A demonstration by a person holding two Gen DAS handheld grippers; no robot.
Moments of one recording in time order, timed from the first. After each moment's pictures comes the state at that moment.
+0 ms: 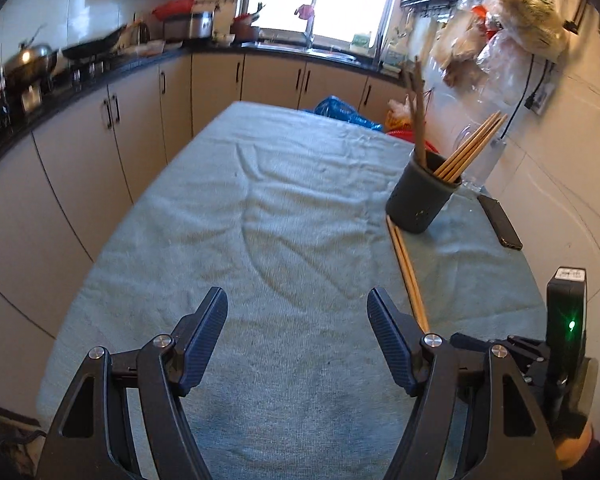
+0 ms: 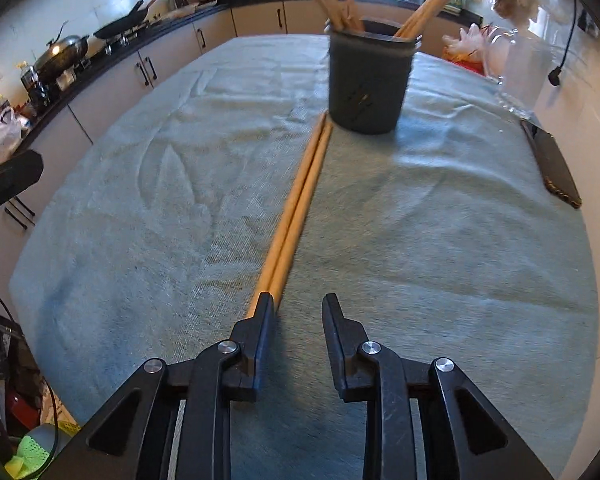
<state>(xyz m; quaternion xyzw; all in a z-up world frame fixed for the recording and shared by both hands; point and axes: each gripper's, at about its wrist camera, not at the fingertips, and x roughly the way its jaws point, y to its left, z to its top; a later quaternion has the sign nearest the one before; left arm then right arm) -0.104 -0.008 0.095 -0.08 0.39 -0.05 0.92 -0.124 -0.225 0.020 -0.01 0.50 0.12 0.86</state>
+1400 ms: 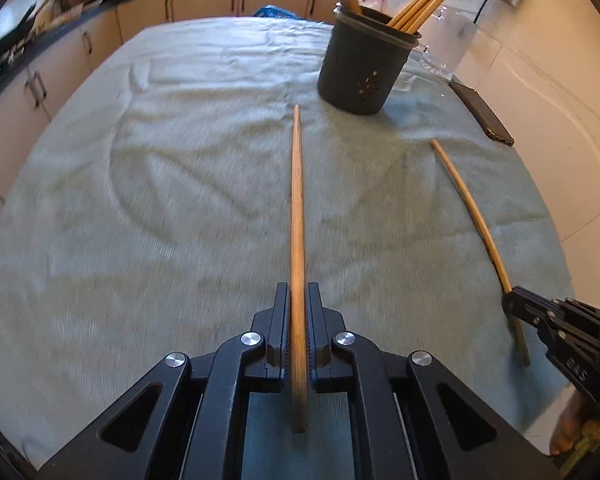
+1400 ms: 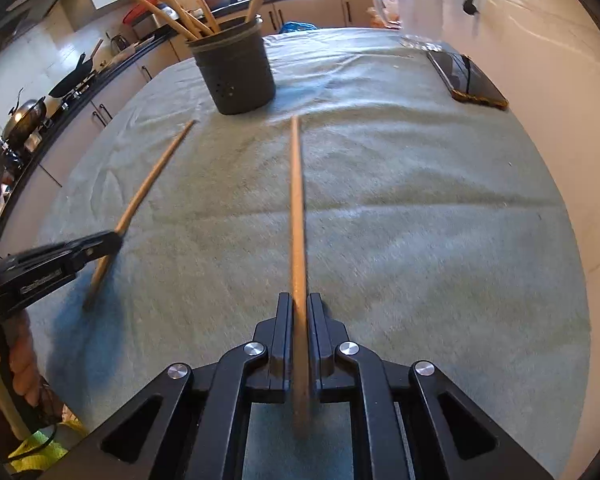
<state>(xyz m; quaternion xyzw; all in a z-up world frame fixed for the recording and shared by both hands) -0.071 -0.092 0.018 -0.01 0.52 -0.13 0.85 -0.172 -0.323 0.007 0.09 0.50 0.05 0.86</state>
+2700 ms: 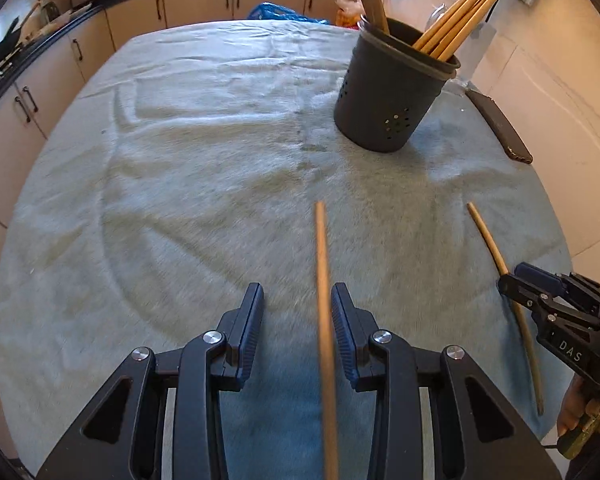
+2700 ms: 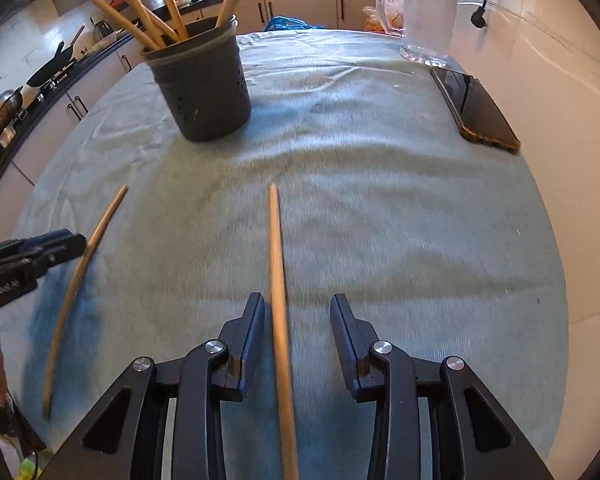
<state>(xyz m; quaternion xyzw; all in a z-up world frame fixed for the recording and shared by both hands) 0.000 -0.099 0.021 0.02 0.53 -0.14 0.84 -0.096 -0.326 0.009 0.05 0.51 0.03 0.86</state>
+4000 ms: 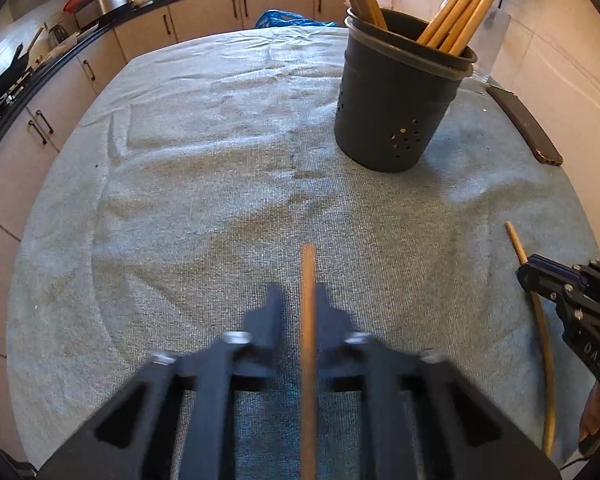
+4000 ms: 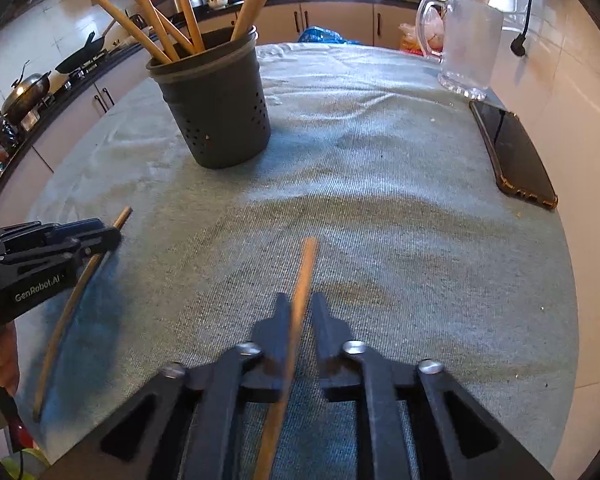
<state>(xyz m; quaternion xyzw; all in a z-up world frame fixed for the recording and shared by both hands) 0.022 -0.129 0.013 0.06 0.51 -0.10 0.85 -0.065 -0.330 0.005 0.03 0.49 0.09 0.86</state>
